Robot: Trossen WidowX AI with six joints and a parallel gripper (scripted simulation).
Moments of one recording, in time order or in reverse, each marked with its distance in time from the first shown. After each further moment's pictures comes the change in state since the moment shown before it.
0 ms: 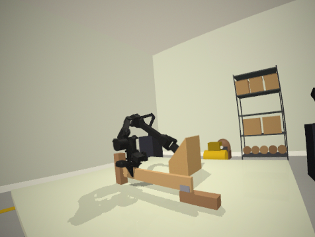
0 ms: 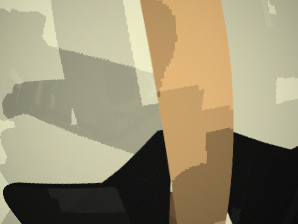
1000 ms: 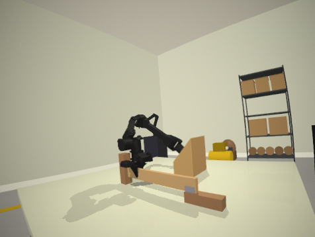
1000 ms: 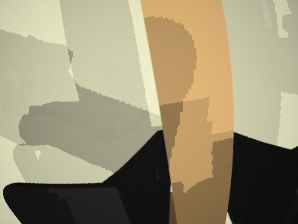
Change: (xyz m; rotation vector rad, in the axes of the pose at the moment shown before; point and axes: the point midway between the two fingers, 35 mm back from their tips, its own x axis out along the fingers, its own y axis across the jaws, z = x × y) arm 0.001 -0.001 -0.001 -0.002 0.001 -0.006
